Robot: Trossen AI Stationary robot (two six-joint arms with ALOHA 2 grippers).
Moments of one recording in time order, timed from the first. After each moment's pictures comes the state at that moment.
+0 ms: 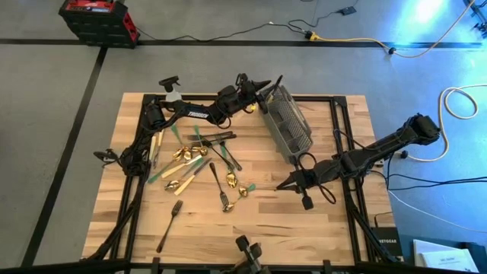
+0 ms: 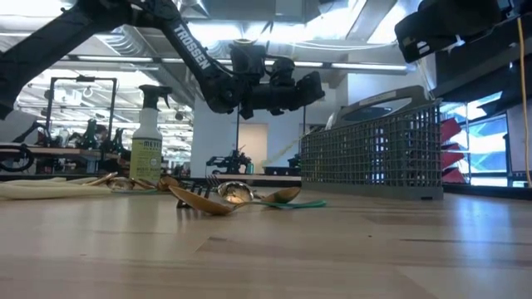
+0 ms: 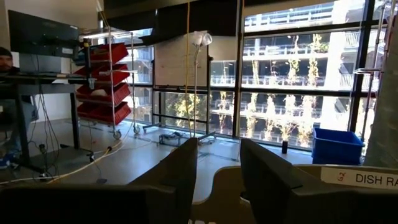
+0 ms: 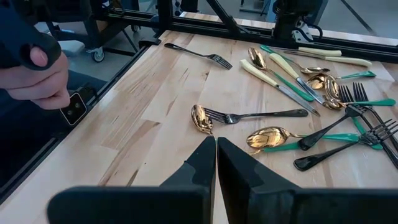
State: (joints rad) left arm 0.48 2.20 1.41 1.05 -0.07 0.00; right arm 0.40 1.05 0.52 0.13 0.11 0.05
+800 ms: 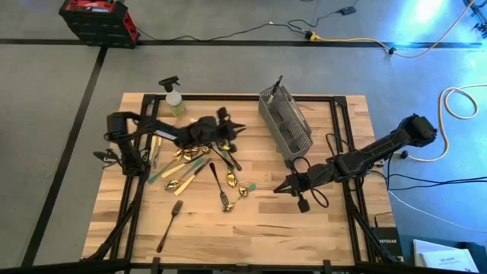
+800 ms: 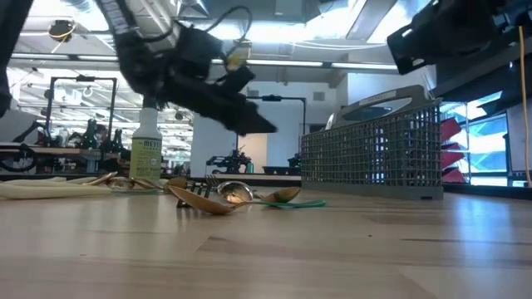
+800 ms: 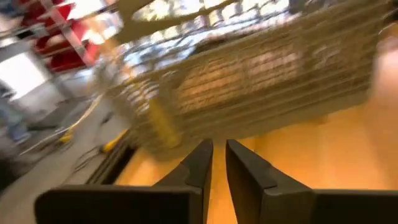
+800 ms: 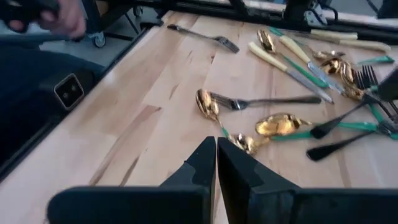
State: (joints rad) left arm 0.31 1.71 0.69 0.81 -0.19 0.34; right arm 0.40 1.17 0.52 0.21 0.09 0.05
